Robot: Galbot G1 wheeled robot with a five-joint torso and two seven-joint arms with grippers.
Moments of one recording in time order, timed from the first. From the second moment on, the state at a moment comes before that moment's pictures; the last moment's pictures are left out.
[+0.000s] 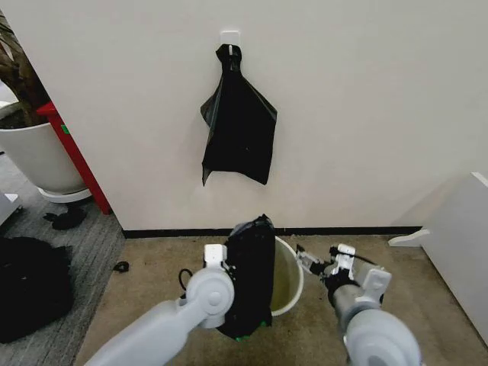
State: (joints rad) left arm 0.84 -1.04 0.25 -2.00 -1.33 0.47 -1.16; right arm -1.37 0.99 0.17 2.45 1.05 -0.42 0.83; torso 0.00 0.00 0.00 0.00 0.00
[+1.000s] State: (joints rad) left arm 1.01 -0.93 0.13 -2.09 -1.09 0.32 -0.87; right arm -1.13 1.03 -0.01 2.33 1.24 -0.46 0.72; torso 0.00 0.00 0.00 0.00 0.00
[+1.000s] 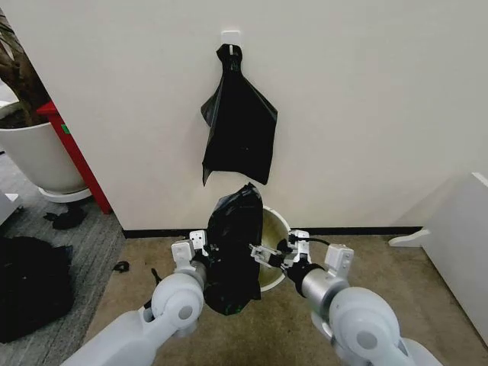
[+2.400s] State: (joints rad) left arm 1.09 -0.92 0.09 -2.12 -0.97 0.31 -0.82; right arm -1.12 1.05 -0.02 2.32 1.31 -0.44 0.78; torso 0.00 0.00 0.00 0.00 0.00
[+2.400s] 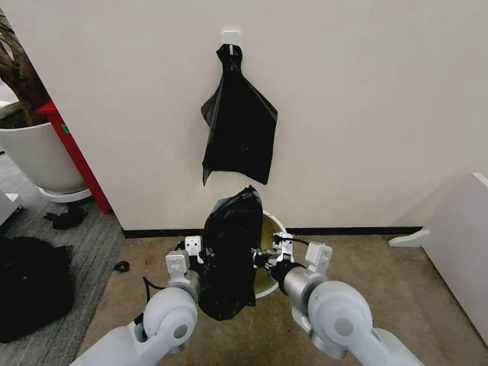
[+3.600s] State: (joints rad) left arm 1.17 -0.91 0.01 -2.16 -0.99 0.28 -0.80; right arm -1.21 0.99 0.09 2.42 1.39 -0.44 0.75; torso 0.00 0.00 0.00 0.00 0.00
